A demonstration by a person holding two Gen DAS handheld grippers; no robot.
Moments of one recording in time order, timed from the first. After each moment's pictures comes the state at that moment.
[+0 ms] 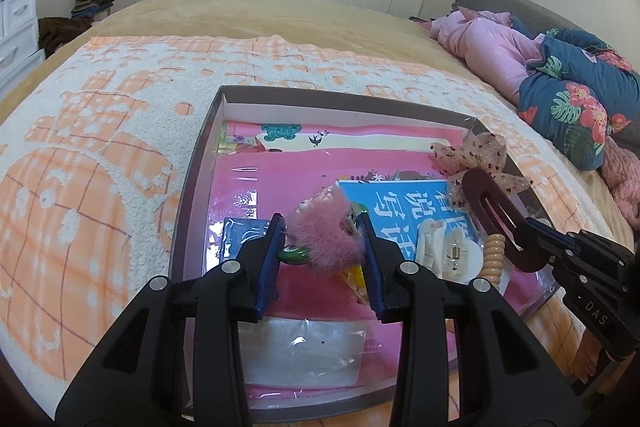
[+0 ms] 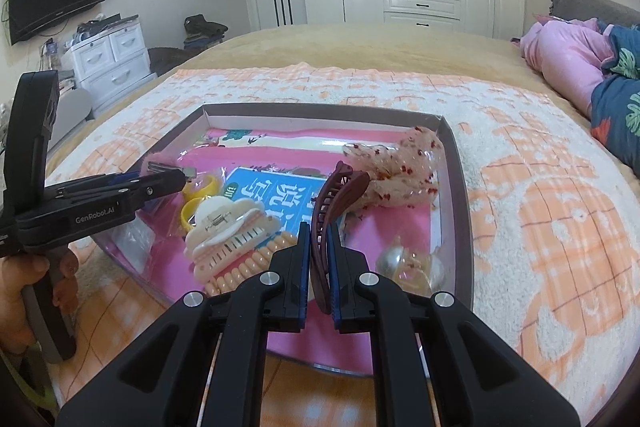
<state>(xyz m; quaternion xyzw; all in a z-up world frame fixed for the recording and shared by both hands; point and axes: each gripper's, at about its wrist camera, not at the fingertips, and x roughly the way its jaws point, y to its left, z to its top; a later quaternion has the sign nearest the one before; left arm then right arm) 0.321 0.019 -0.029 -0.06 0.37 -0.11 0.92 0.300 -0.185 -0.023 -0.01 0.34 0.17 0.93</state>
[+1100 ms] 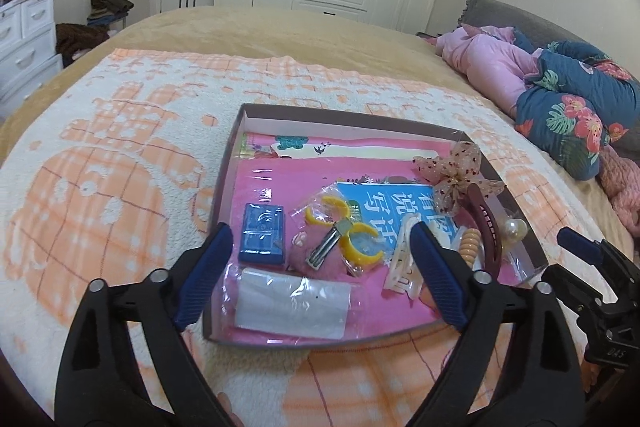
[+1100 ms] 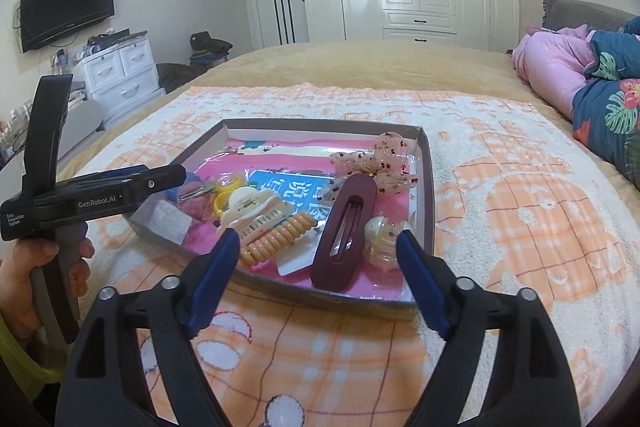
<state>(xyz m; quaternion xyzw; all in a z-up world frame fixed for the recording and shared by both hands) 0.280 0.024 -0.001 -0.06 0.34 -0.08 0.93 0.242 -0.204 0.003 0.00 0.30 0.17 0.94</state>
